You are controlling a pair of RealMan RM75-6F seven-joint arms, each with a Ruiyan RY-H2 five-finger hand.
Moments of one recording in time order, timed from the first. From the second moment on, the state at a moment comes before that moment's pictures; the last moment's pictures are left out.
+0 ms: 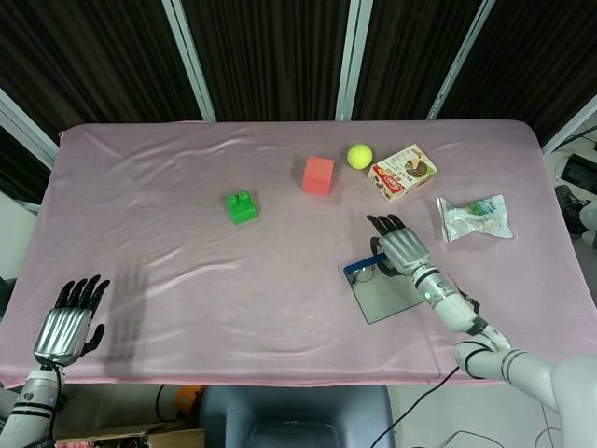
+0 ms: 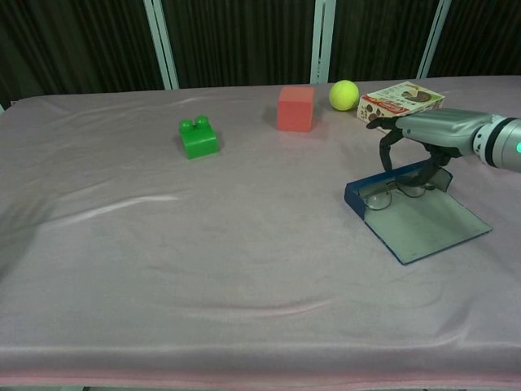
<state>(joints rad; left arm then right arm) -0.23 -1.26 -0.01 -1.50 1.36 1.23 0.25 0.76 -1.56 0.11 -1.00 -1.36 0.77 0.02</state>
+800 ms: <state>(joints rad) -0.24 -1.26 0.00 -1.49 1.36 1.22 0.25 0.75 -1.58 0.13 -0.99 -1.40 0.89 0.08</state>
